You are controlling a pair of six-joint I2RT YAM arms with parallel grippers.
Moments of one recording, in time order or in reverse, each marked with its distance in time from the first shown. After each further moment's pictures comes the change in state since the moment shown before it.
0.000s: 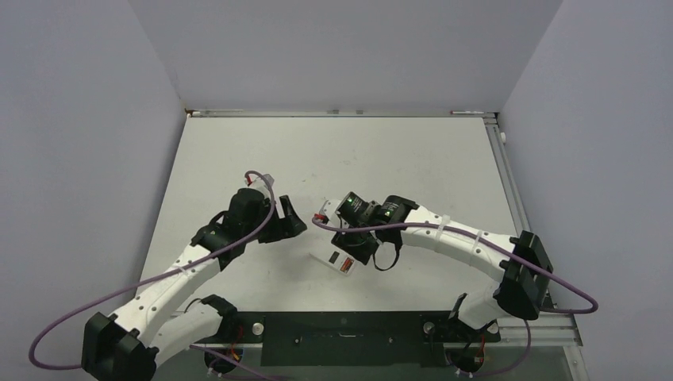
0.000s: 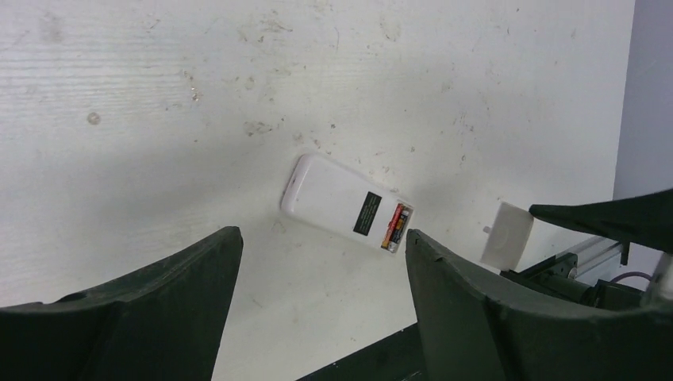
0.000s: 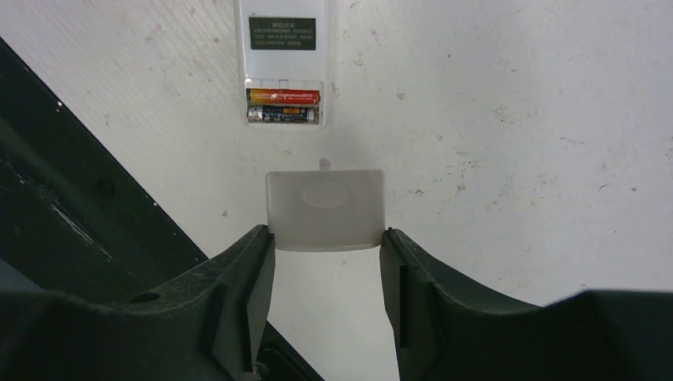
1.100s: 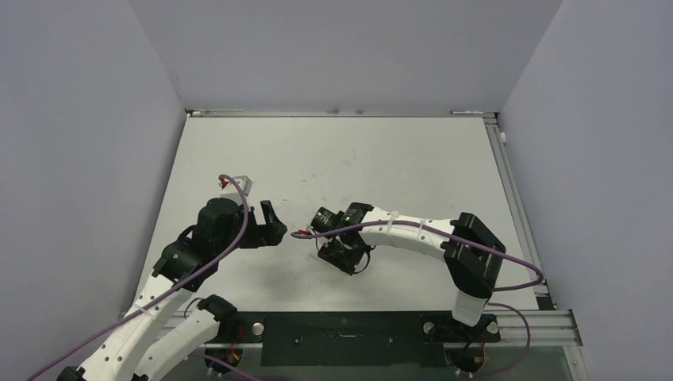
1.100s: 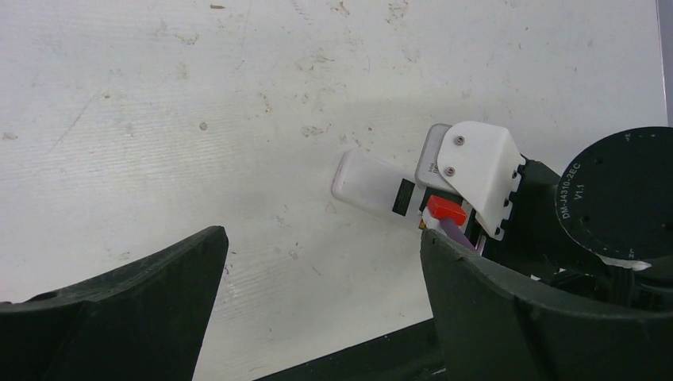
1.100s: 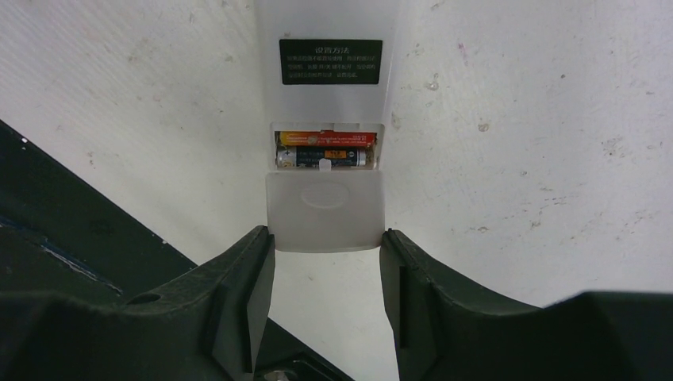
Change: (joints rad) left arm 0.003 -0.299 0.114 -0.318 -0.152 0.158; right arm 0.065 0.298 0.068 -0.024 -0.006 0.063
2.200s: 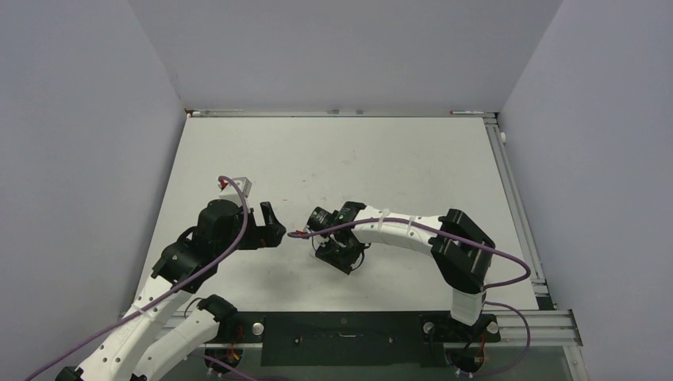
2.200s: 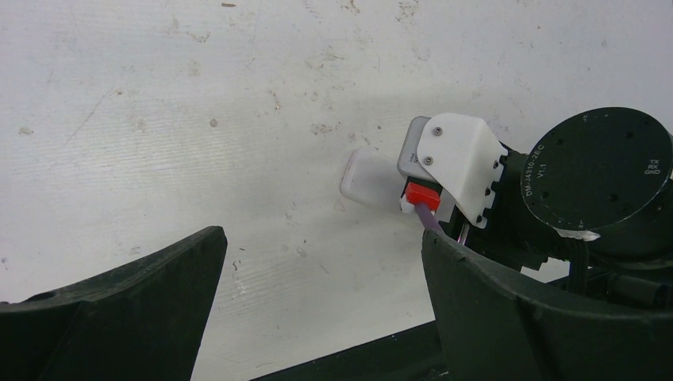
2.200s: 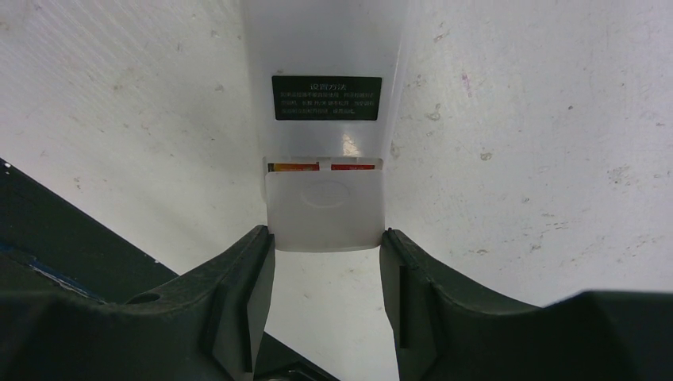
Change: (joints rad) left arm -0.021 -0.013 0.000 -0.019 -0.041 0.002; right arm -0.014 0.077 0.035 0.007 -0.008 -0.020
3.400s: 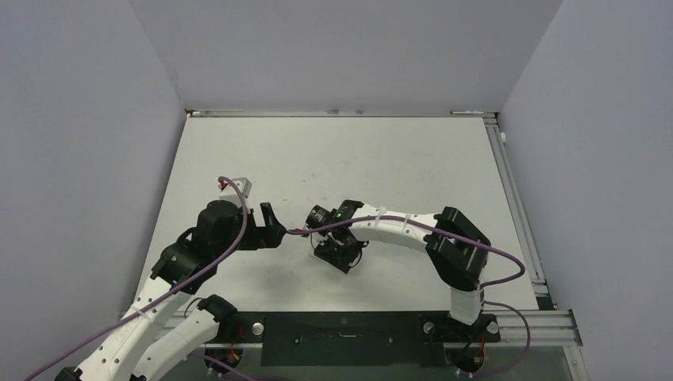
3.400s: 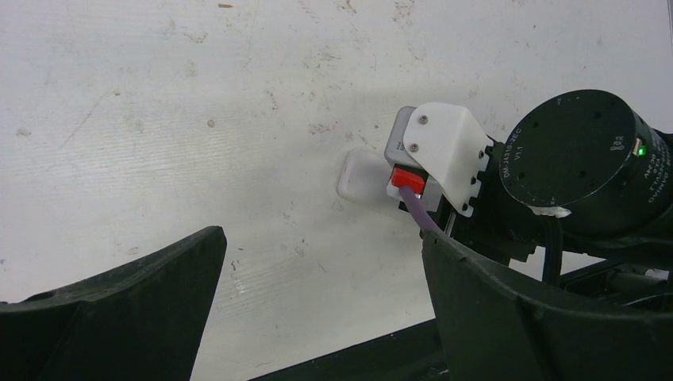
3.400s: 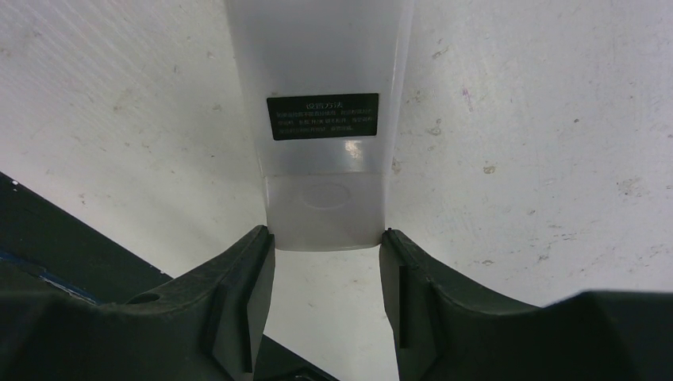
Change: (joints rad) left arm -0.007 -0.008 0.000 -0.001 0.000 0.000; right arm -0.008 0.028 0.022 0.004 -0.014 0.012
